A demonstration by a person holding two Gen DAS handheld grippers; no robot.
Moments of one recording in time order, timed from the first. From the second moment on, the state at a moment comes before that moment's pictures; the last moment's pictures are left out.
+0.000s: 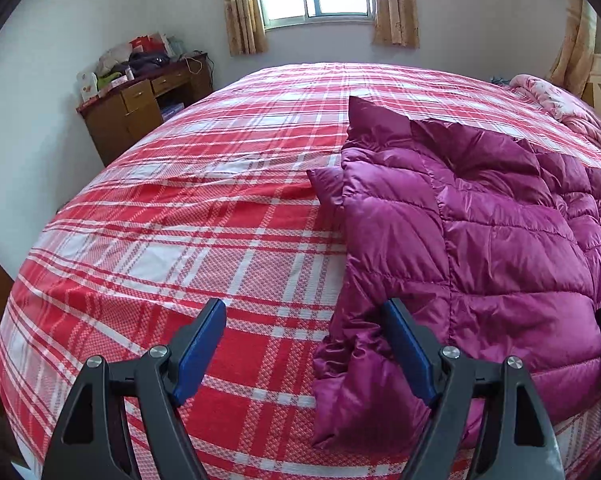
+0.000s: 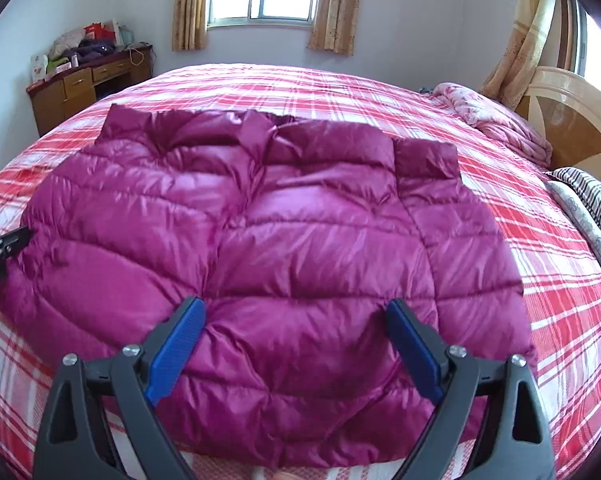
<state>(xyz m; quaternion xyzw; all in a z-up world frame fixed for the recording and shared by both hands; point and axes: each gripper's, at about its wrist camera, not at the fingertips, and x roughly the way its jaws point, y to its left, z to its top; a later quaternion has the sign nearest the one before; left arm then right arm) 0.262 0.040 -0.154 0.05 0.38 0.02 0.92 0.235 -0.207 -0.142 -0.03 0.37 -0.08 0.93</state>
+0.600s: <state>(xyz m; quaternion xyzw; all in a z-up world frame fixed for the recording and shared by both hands) 0.240 0.014 -0.132 0.03 0.35 -0.08 0.93 0.241 -0.203 -0.157 -0.06 0.39 -0.06 0.92</state>
